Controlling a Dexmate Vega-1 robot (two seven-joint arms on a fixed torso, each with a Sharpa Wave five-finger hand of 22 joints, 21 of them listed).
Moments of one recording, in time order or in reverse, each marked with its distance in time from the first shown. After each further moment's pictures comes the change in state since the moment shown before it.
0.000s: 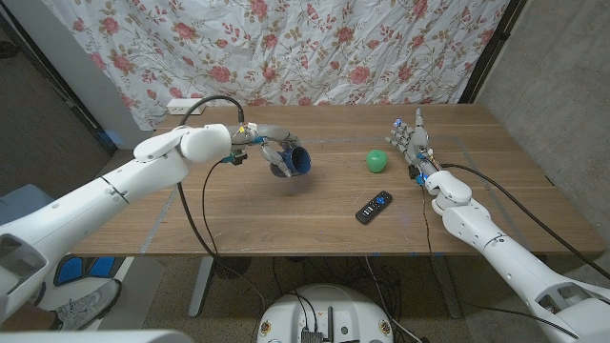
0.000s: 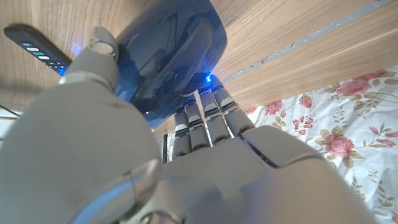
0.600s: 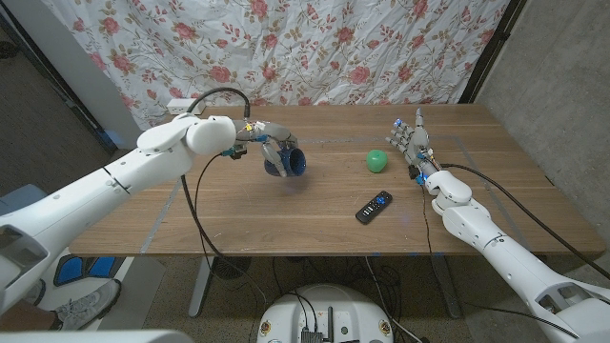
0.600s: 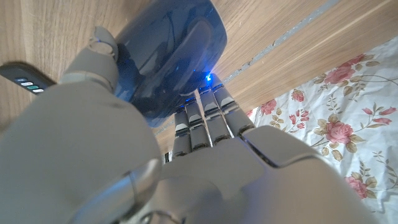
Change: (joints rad) left arm -0.062 -0.002 0.036 -0.052 0.135 0.055 -0.131; left_hand -0.001 0.001 0.000 0.000 -0.001 0.005 0.005 0.000 -0.006 0.007 0.007 0.001 0.000 0.004 0.000 0.000 -0.005 0.001 0.002 0.000 0.002; right arm 0.000 0.000 0.000 0.000 0.000 0.000 0.000; right_hand 0.000 0.000 0.000 0.000 0.000 0.000 0.000 0.000 0.000 0.000 0.000 0.000 0.000 0.000 0.000 0.000 0.000 0.000 0.000 0.000 0.000
